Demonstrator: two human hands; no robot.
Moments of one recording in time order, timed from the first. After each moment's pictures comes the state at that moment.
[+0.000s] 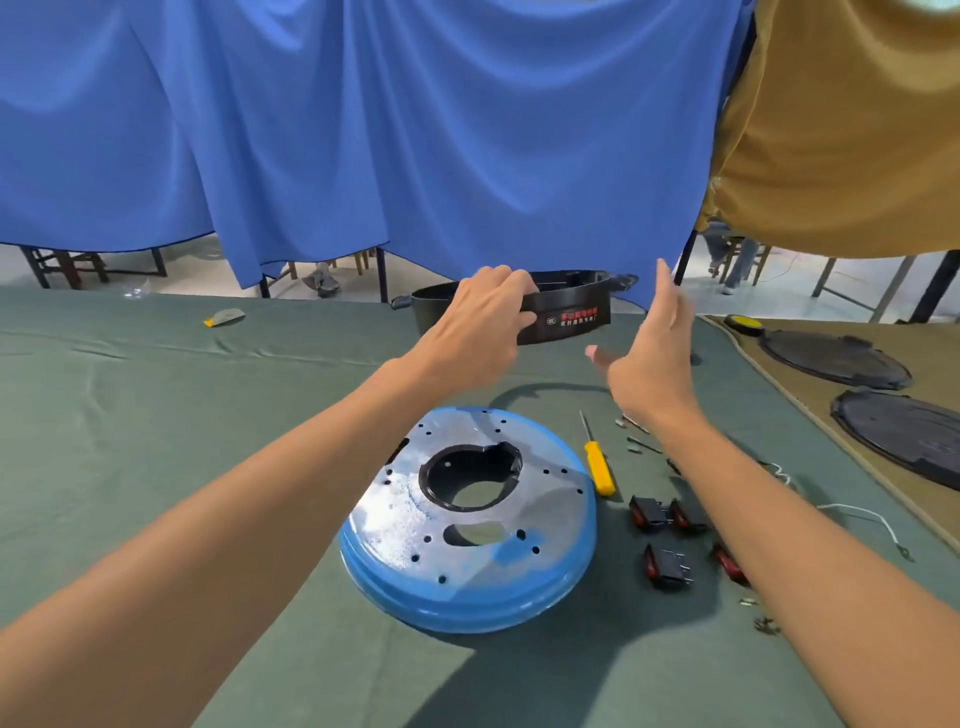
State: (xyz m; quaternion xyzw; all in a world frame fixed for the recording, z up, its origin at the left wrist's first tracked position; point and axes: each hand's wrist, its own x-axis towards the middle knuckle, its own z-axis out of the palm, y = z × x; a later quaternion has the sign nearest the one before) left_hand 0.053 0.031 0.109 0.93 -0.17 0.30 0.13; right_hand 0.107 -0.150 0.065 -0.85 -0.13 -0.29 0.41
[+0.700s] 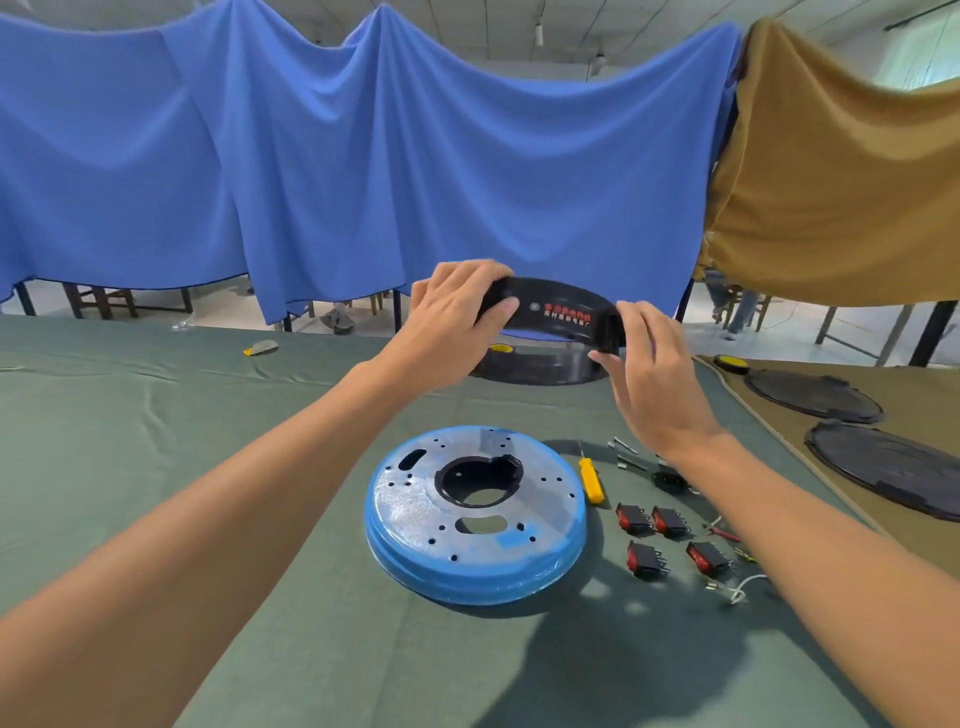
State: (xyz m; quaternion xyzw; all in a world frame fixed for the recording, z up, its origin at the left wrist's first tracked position) left_hand 0.000 0.054 0.140 0.90 -0.14 0.38 0.19; right_hand 0.054 -0.173 0.094 -0.81 -0.29 -0.51 0.05
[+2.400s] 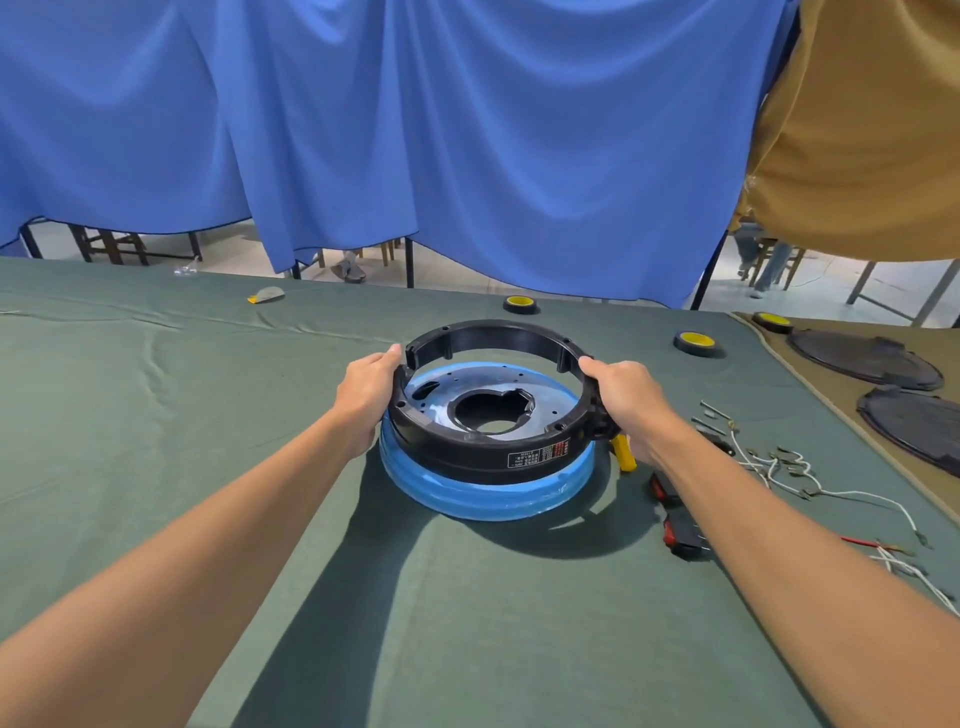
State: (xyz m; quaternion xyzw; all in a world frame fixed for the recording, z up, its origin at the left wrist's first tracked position) left_hand 0.020 0.139 0.010 0.70 0.23 0.18 0.65; right_hand 0.068 -0.118 0.042 -0.84 -0.01 0.02 0.55
